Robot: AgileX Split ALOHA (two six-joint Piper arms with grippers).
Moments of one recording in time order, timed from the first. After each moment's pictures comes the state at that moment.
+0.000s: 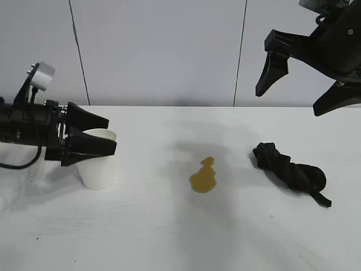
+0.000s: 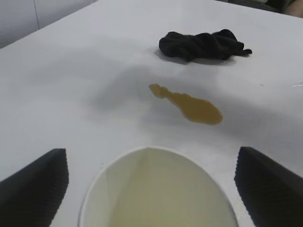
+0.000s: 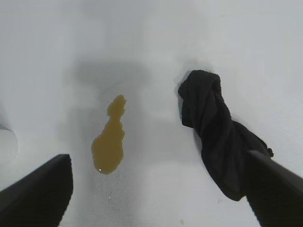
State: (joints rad) left arm -0.04 1.89 -1.05 -1.59 0.85 1.89; right arm 0.15 1.61 -1.09 0.30 0.58 0.01
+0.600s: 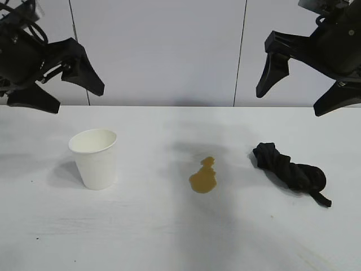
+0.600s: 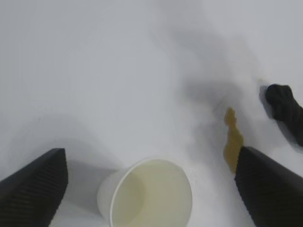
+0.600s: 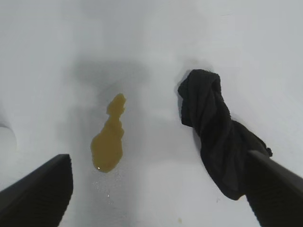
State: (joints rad) left arm -0.21 1.79 -1.23 -0.54 0.68 0.35; right arm 0.15 1.73 -1.09 0.14 0.57 0.03
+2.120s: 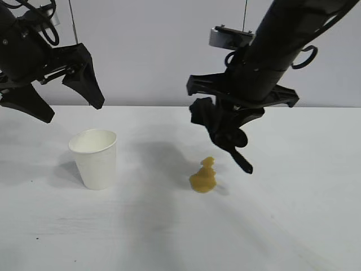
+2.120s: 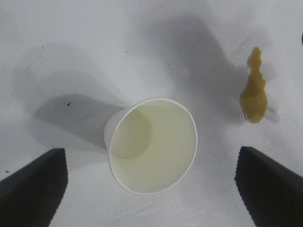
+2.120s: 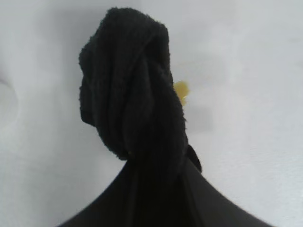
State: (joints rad) left arm -0.21 1.79 -1.23 -0.54 0.73 0.34; right arm 0.49 1.97 -1.23 0.12 0.55 0.14
